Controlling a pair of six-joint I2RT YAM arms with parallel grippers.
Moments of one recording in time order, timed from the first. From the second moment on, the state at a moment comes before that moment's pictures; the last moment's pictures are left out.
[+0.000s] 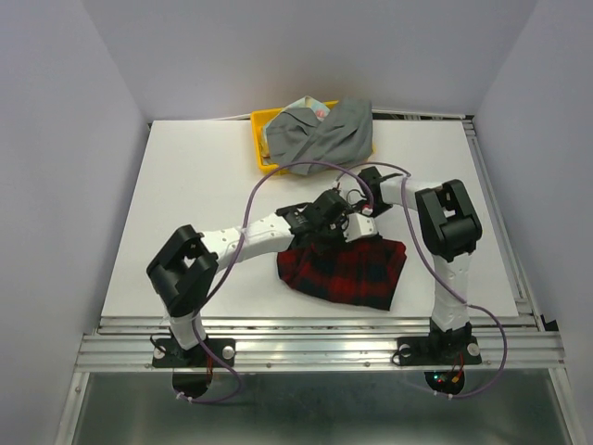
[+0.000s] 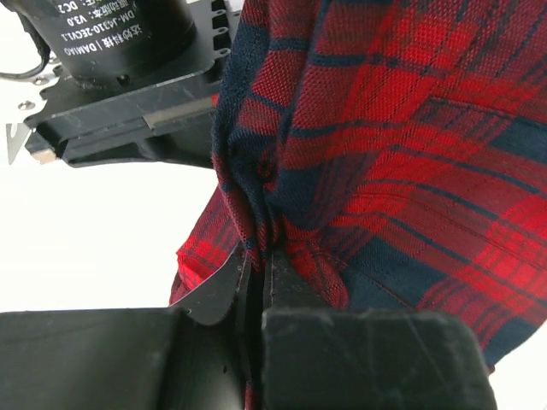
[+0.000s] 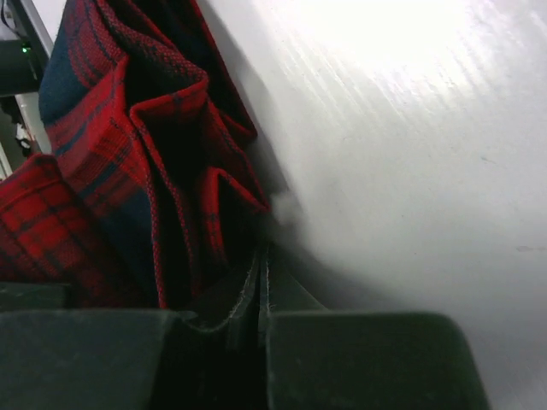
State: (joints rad) left arm -0.95 1.73 1.26 -0.41 0.07 0.47; right arm 0.33 2.13 1.37 -0.73 -0.91 -0.20
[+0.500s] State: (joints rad) left arm -0.95 1.85 1.27 -0.30 -0.06 0.51; right arm 0.34 2.13 1.43 -0.78 -0.87 -0.24
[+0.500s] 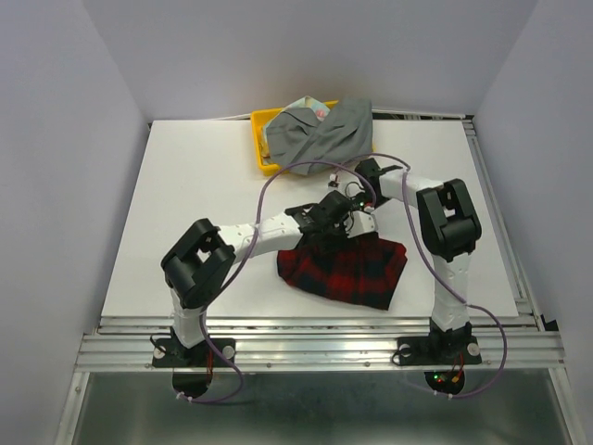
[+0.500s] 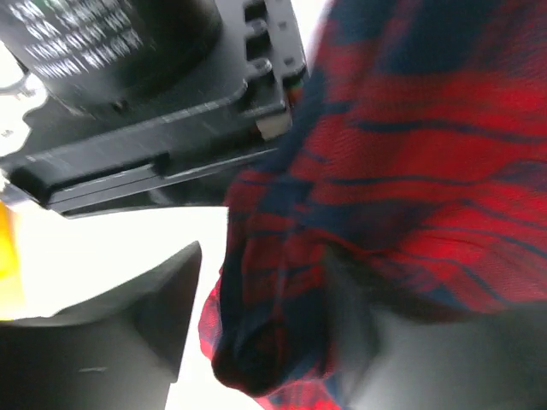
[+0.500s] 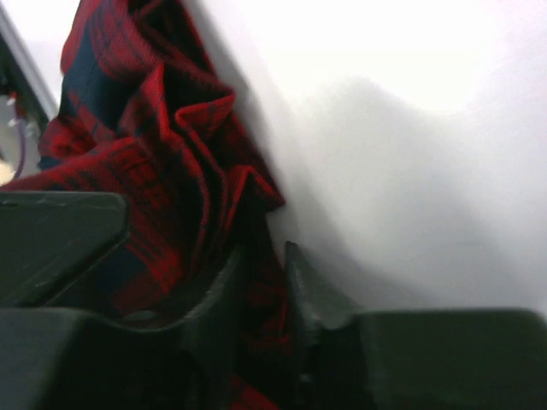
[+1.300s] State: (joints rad) left arm -0.89 1.41 1.26 -0.46 0.18 0.22; right arm 0.17 1.58 1.50 -0.99 -0.80 -0.25
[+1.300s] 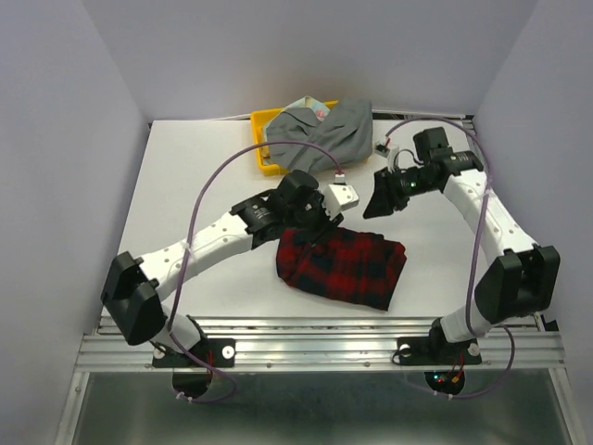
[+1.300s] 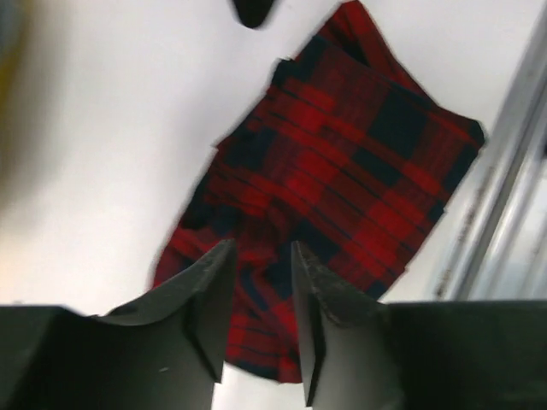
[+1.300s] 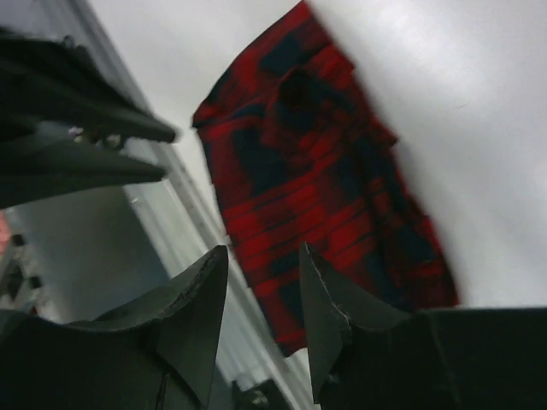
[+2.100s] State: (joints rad) left arm -0.54 1.97 1.34 -0.18 0.53 -0.17; right arm 0.26 1.81 1.11 -0.88 -0.77 -0.19
